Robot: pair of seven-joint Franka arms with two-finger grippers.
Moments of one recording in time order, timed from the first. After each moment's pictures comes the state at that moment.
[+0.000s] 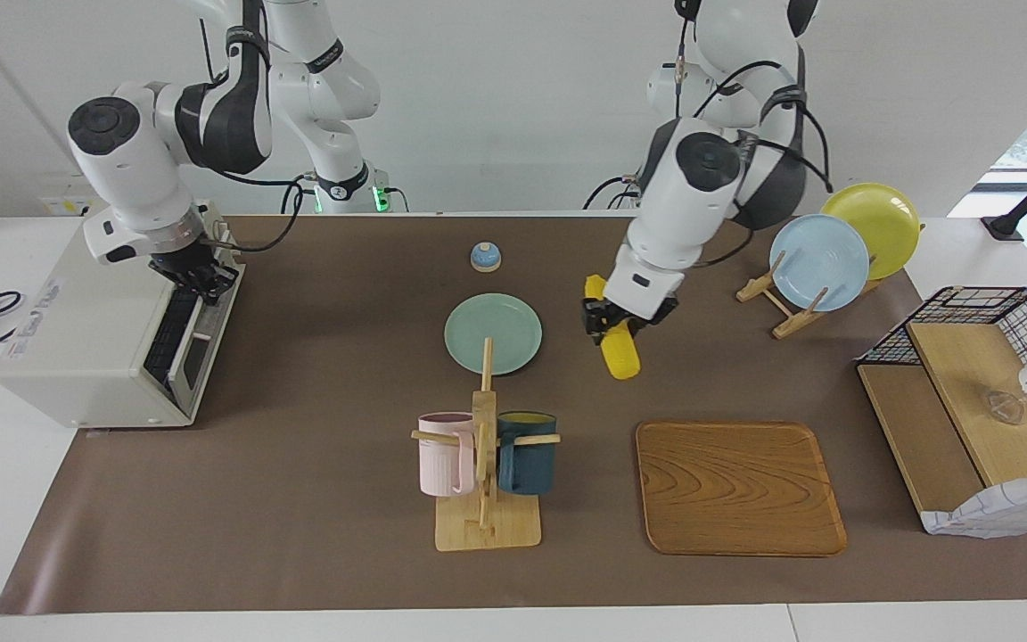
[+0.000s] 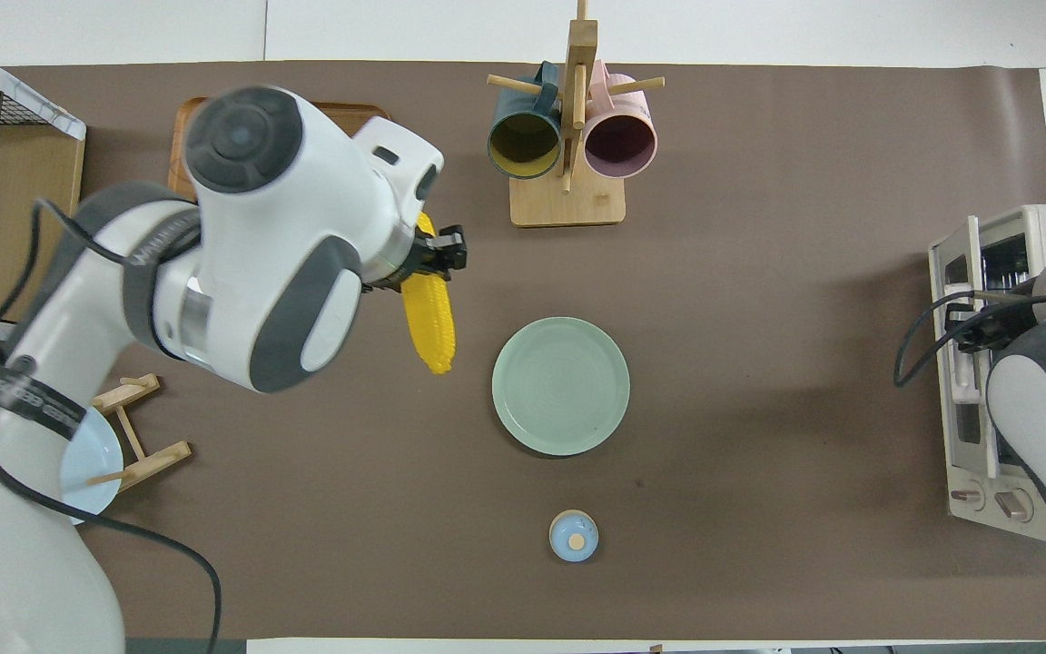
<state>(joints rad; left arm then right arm) -0.50 0.26 -0.07 -1.65 -0.11 1.98 -0.66 -0.04 -0.08 -0.06 -2.08 -0.13 1.94 0.17</state>
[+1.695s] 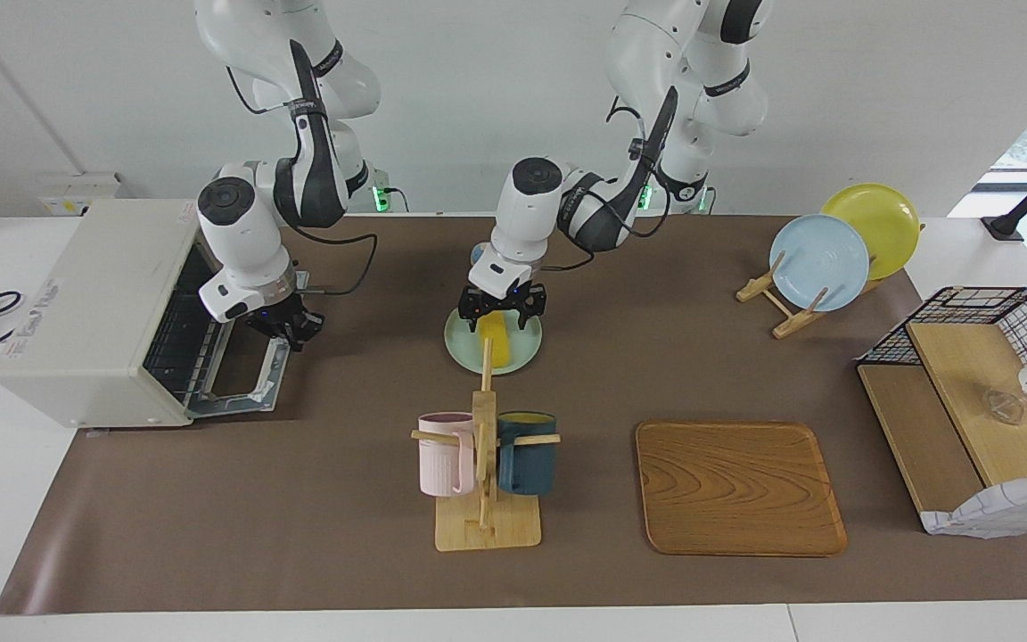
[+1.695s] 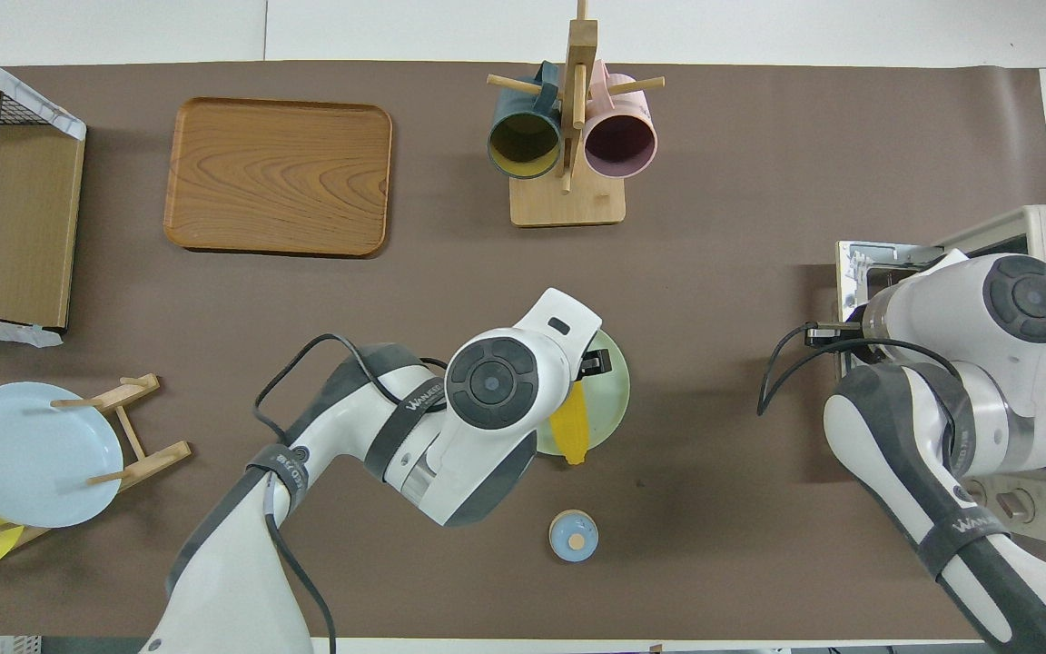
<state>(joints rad) -0.76 0.30 -0.04 -1.93 -0.11 2.41 -0.84 0.04 0.04 -0.02 -2.29 -0.06 2.32 0.18</state>
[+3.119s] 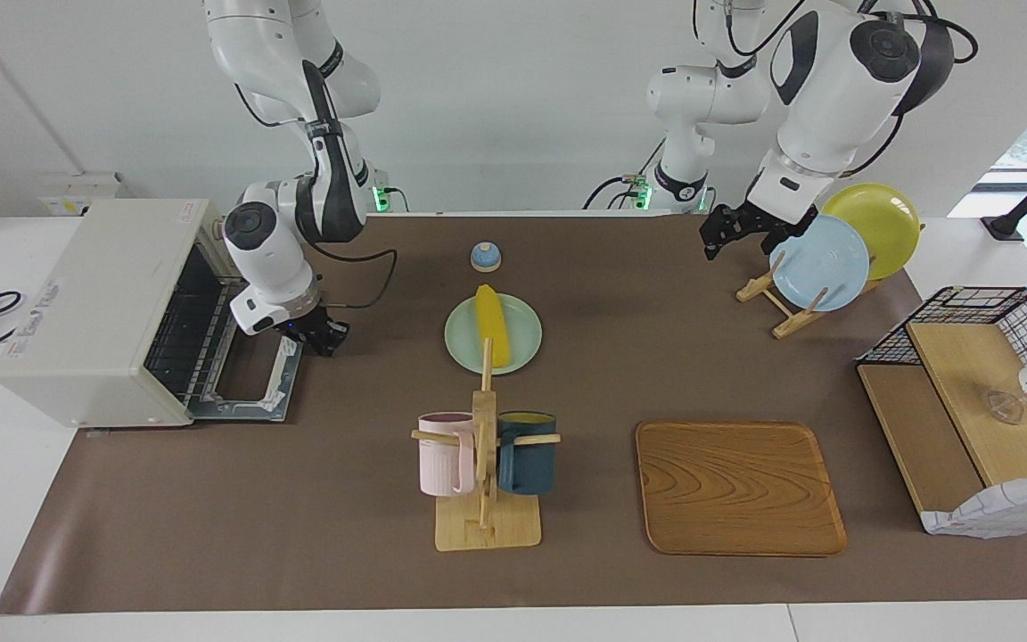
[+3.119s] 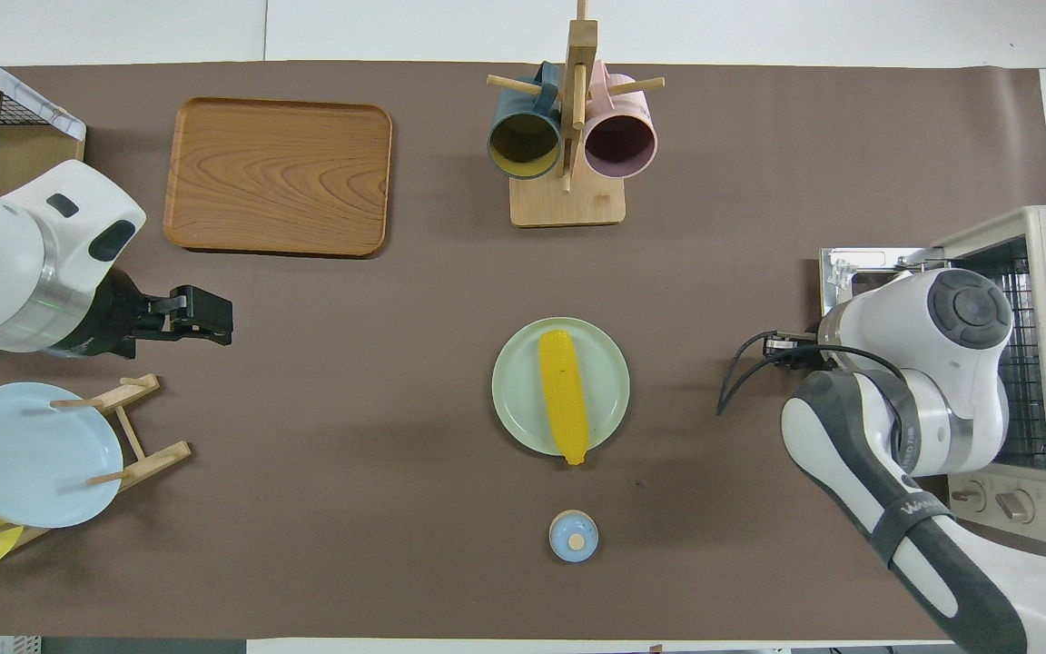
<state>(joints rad) -0.21 -0.09 -0.02 -1.82 -0.07 1.64 -0.28 0.15 0.10 -0.03 -2.32 0.05 2.38 0.26</state>
